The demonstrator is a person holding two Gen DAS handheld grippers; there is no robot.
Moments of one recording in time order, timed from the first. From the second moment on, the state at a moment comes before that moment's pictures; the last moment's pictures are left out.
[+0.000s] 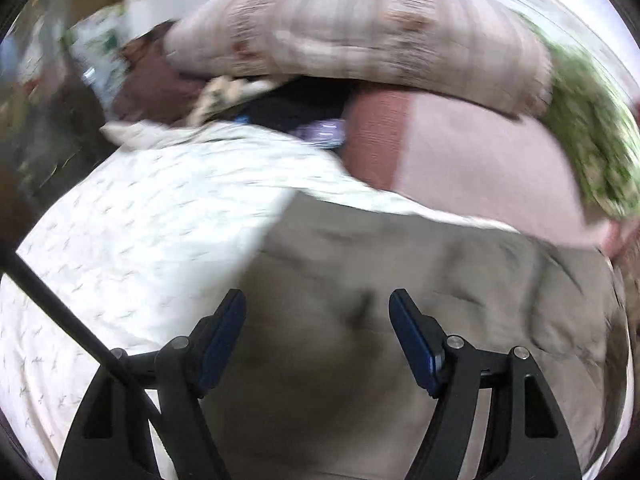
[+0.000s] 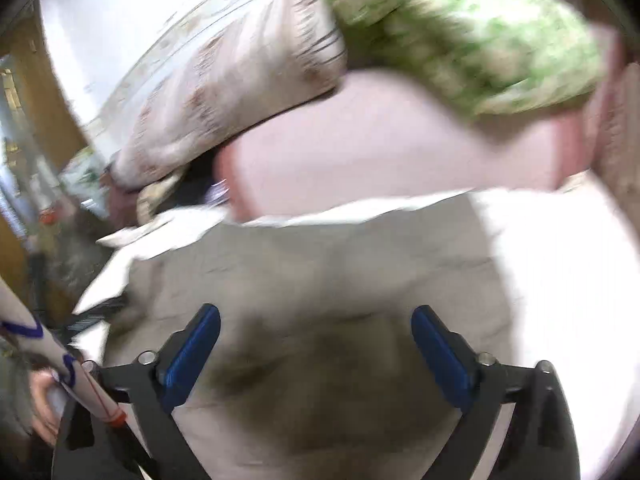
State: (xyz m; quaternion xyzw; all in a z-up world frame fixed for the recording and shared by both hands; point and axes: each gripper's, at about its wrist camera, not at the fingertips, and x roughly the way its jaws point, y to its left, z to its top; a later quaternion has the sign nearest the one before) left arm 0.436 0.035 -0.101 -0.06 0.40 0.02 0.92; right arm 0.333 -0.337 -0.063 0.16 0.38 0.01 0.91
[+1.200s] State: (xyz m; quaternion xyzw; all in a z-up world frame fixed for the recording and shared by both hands) left arm 0.482 0.066 -0.154 -0.10 0.47 0.05 0.88; right arm 0.345 -0.422 -0.161 0.24 0.49 -0.15 0.83
